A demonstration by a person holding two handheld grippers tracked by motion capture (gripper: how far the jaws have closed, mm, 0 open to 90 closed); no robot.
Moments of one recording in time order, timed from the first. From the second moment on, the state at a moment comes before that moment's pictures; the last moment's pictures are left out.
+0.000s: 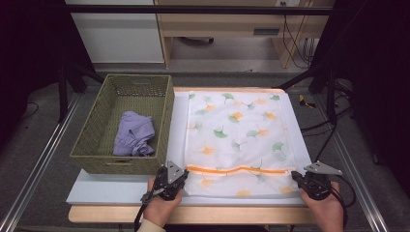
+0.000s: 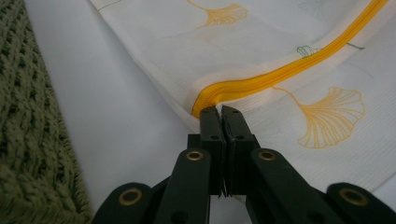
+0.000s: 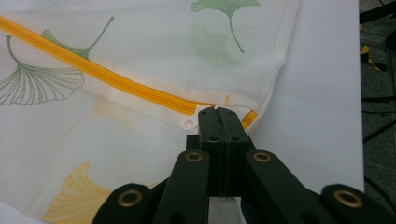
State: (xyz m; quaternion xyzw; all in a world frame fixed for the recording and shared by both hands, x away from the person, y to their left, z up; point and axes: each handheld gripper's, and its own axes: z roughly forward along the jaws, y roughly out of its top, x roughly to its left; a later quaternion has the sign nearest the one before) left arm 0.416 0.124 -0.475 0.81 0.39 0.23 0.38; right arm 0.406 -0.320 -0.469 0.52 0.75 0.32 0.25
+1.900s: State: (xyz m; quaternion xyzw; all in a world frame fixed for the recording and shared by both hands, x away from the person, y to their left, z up) left arm 0.414 0.135 -0.477 0.81 0.40 0.24 0.37; right arm 0.402 -0.317 -0.464 0.52 0.74 0.34 0.24
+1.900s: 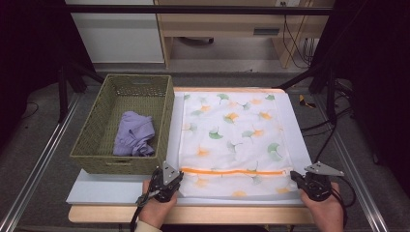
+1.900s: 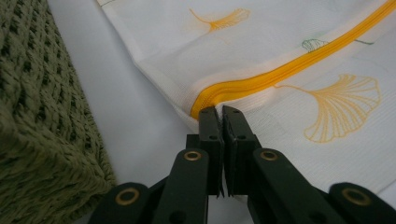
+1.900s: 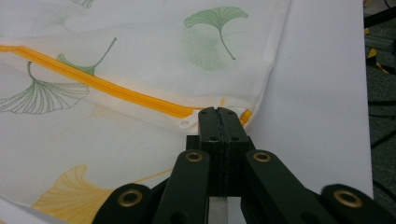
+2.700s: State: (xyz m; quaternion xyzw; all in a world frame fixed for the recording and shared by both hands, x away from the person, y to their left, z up) left arm 0.408 0.123 -0.461 0.77 0.38 0.26 0.44; right arm 0.403 -0.322 -0.457 0.53 0.70 0.39 0.29
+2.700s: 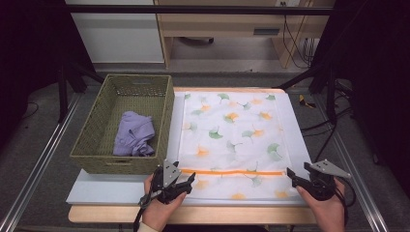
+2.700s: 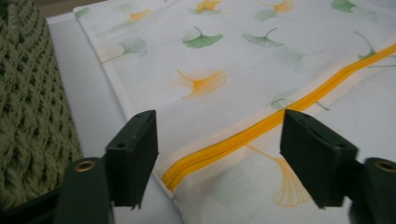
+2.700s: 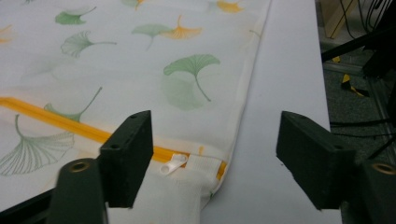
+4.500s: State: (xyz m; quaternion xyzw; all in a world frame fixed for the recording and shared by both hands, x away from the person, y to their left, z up) left arm 0.402 0.102 -0.462 0.79 0.34 0.24 0.44; right arm 0.422 -0.311 -0.476 0.57 0.72 0.31 0.22
